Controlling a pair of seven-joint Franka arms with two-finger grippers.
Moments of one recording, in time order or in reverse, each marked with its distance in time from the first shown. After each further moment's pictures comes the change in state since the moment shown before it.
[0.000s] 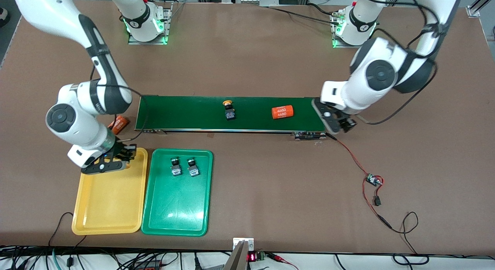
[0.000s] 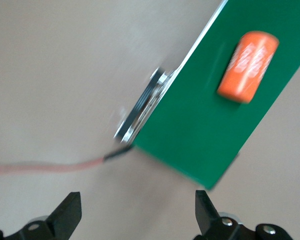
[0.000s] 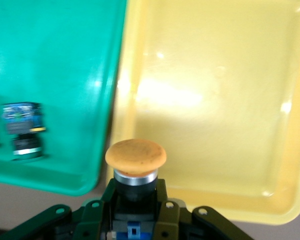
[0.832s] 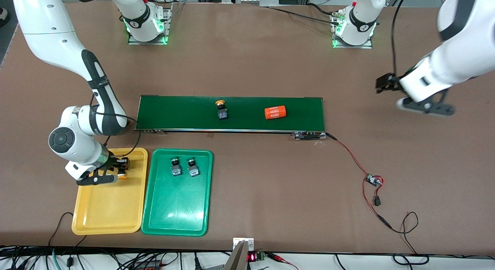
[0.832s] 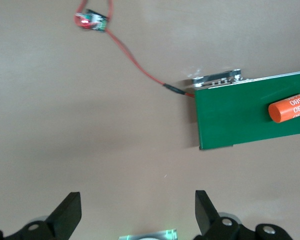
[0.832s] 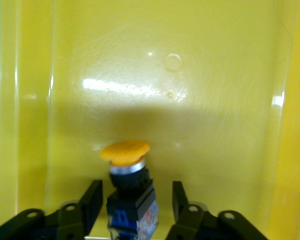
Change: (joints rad) left arm -0.255 -0.143 0.474 0.327 -0.073 -0.517 -0.530; right arm -0.025 0.180 -0.062 0.065 0.000 0.122 -0.013
